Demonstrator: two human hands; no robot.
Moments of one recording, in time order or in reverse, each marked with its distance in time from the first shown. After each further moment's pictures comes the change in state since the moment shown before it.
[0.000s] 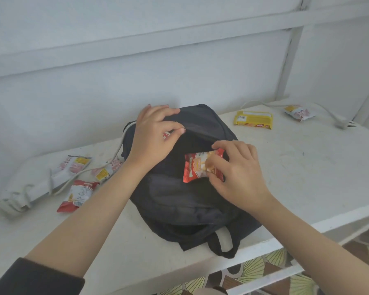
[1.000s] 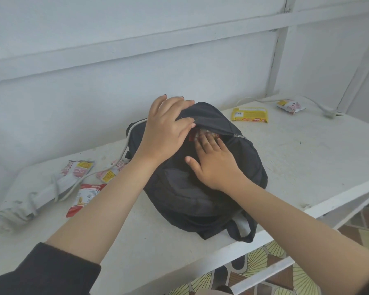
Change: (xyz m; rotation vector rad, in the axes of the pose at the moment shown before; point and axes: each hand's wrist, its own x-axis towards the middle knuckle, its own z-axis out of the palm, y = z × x) left_hand 0.001 -0.017 -0.004 0.174 0.198 0.456; right_hand 0.031 -0.046 0.053 -0.148 -0.493 0.240
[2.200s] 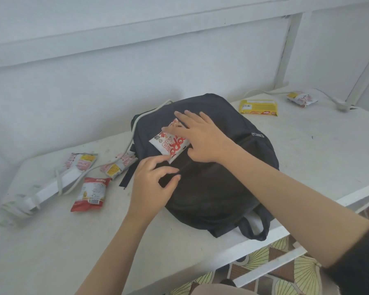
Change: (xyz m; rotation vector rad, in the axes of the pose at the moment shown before) left_hand -0.119 0.042 -0.034 -0.281 -0.336 -0.782; right_hand 0.052 -0.021 -0.026 -0.014 -0.050 -0.287
